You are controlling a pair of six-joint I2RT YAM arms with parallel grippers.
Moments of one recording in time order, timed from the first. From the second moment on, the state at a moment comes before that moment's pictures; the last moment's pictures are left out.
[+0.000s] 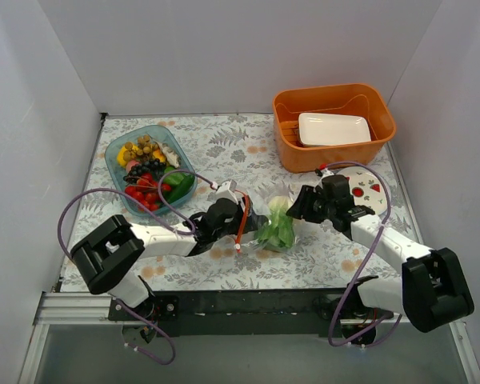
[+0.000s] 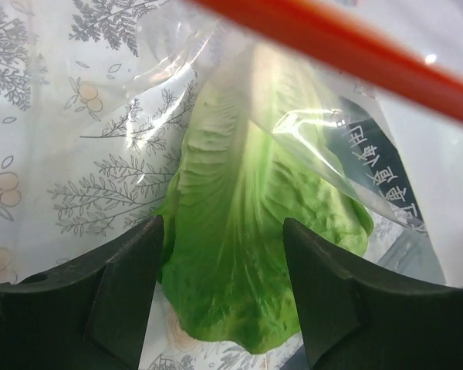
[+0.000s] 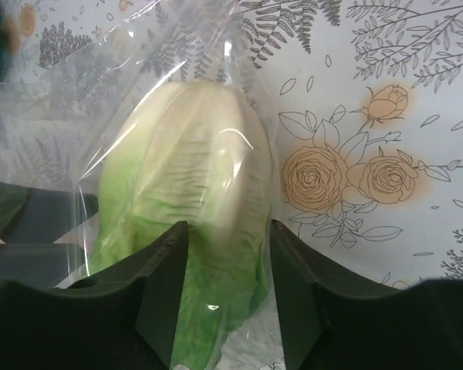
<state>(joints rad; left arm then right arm) -0.92 1.52 0.61 0.43 -0.13 -0.99 0.38 1.19 0.57 -0.12 -0.24 0.55</state>
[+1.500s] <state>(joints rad) -0.92 1.46 0.62 0.44 -0.17 -0.78 0.37 1.30 0.59 -0.02 -0.28 0.53</state>
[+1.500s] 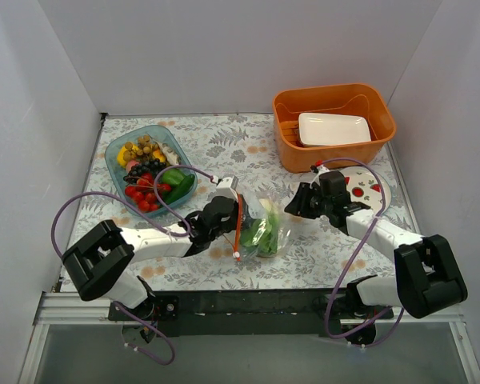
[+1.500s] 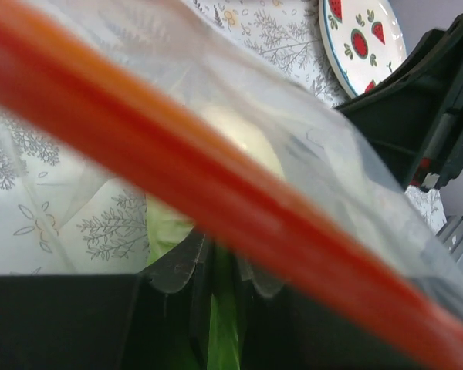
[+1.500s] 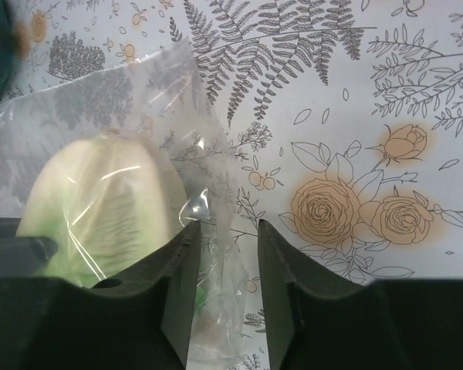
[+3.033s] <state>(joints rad) -0.92 1.34 0.54 0.47 0.15 -0.62 0.36 1.31 0.56 -0.01 -0.17 0.65</state>
